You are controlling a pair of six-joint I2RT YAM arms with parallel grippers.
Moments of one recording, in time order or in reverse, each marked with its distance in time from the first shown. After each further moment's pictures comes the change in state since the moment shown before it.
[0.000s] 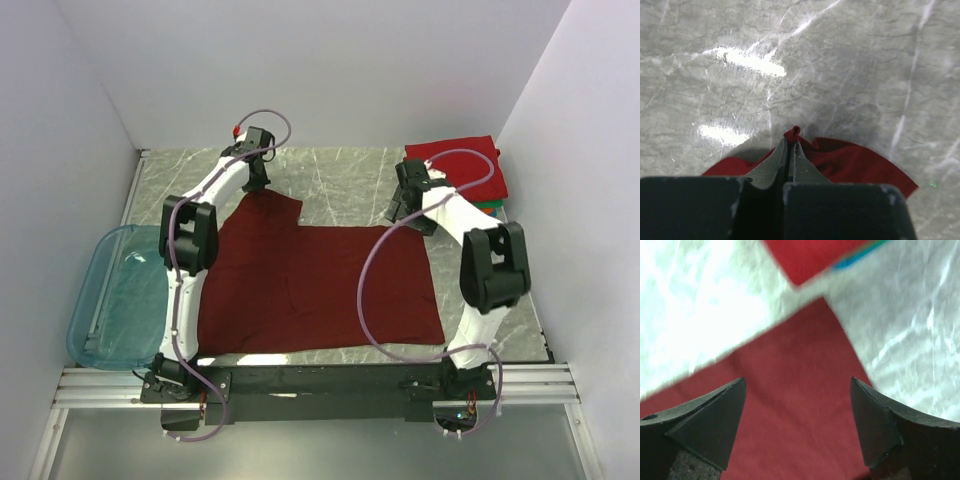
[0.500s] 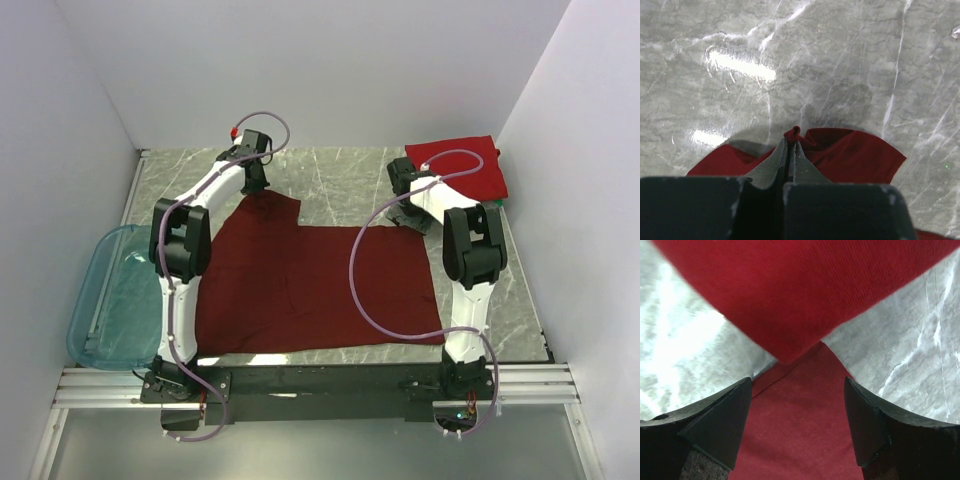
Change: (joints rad) left arm -0.007 -0.127 -0.168 0.090 0.032 -0.005; right arm -0.010 0.271 0.216 -0.110 0.121 0.107
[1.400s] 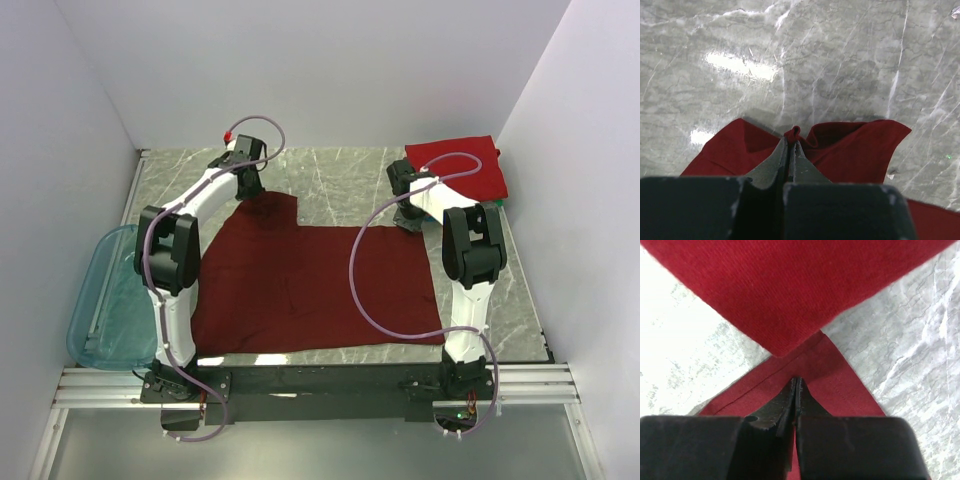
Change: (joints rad) left arm -0.003 -0.153 -0.182 0.052 -0.001 -0.010; right arm 0.000 0.008 -0.005 -0.030 -0.024 0.005
